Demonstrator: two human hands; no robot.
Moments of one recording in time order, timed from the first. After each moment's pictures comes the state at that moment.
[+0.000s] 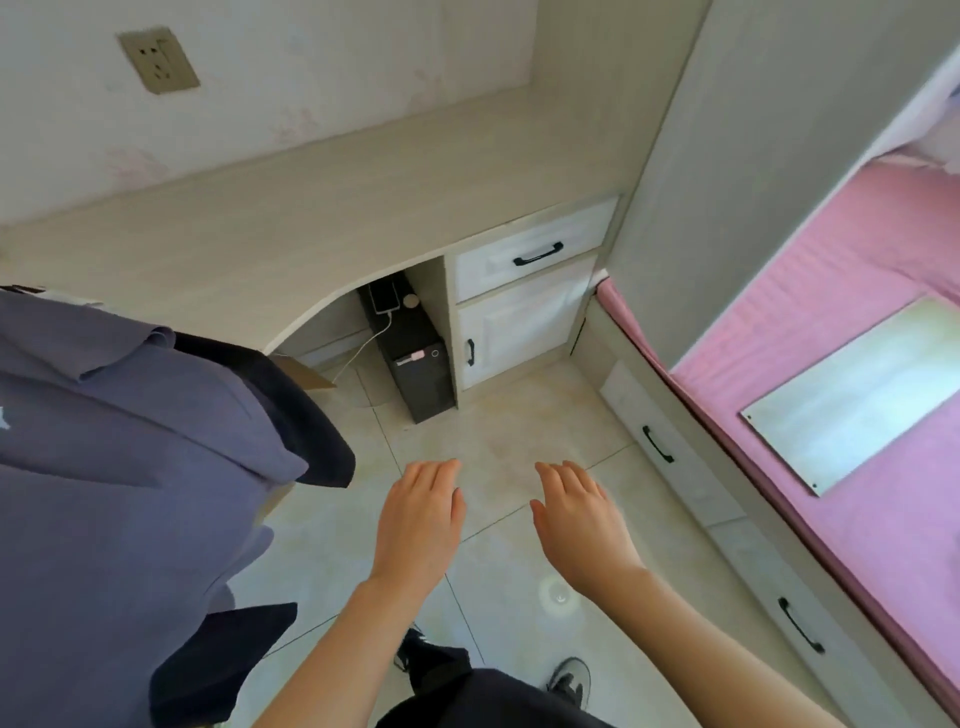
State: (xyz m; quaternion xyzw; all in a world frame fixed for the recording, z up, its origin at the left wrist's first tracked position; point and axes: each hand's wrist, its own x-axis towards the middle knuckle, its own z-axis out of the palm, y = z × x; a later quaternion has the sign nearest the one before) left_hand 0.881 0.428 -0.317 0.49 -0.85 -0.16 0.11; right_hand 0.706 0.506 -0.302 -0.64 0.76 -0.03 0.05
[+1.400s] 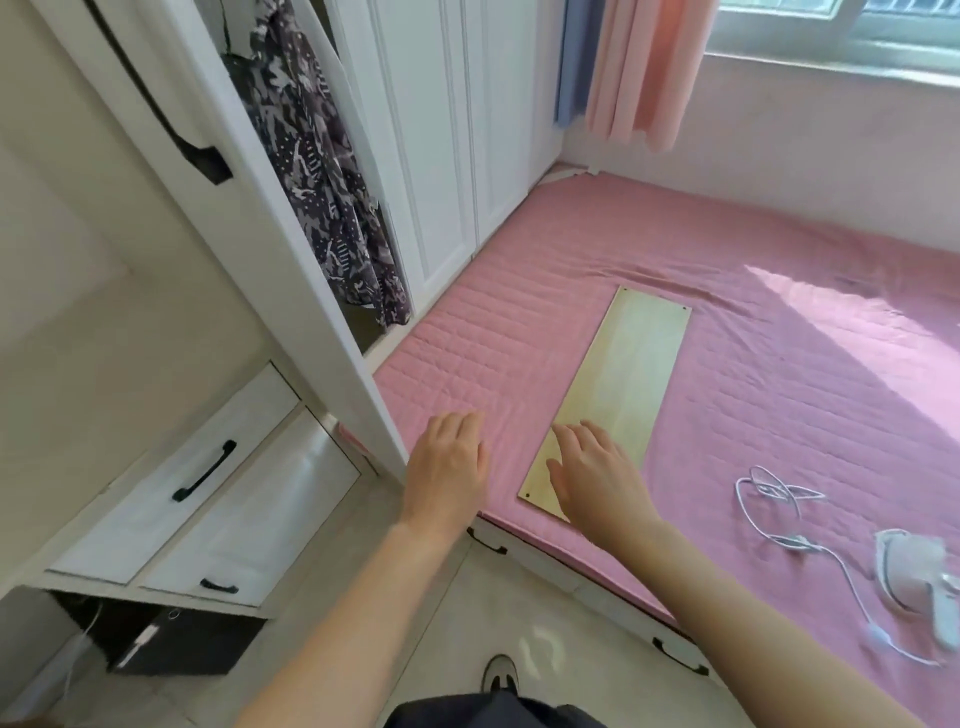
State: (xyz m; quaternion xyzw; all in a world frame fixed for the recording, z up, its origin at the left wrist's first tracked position) left_hand 0.295 0.386 -0.255 0.21 -0.96 -0.15 0.15; right_hand 0.194 0.542 -0.260 -0.41 0.90 -0.10 0.03
